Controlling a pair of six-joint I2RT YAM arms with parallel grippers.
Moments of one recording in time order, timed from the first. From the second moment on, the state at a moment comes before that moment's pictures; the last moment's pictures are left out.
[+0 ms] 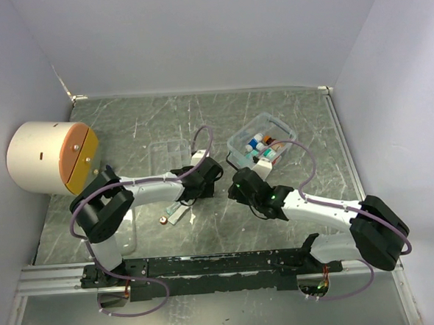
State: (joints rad) left arm -0.93 1.78 1.02 -0.27 -0.44 -0.70; right arm 0.87 1.25 0.58 -0.14 0.42 1.02
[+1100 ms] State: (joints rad) left arm -0.93 1.67 1.03 -0.29 -0.44 -0.74; right arm 0.87 1.24 0.58 -0.14 0.42 1.02
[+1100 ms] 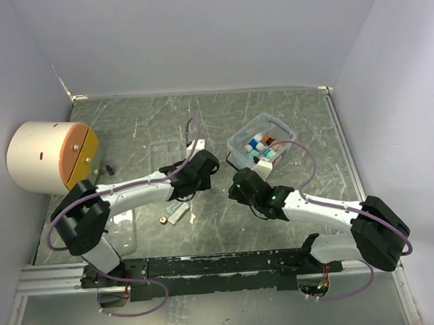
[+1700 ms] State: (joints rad) left arm -0.65 1.46 1.02 -0.35 -0.46 -0.57; right arm 0.87 1.24 0.57 -0.14 0.41 1.02
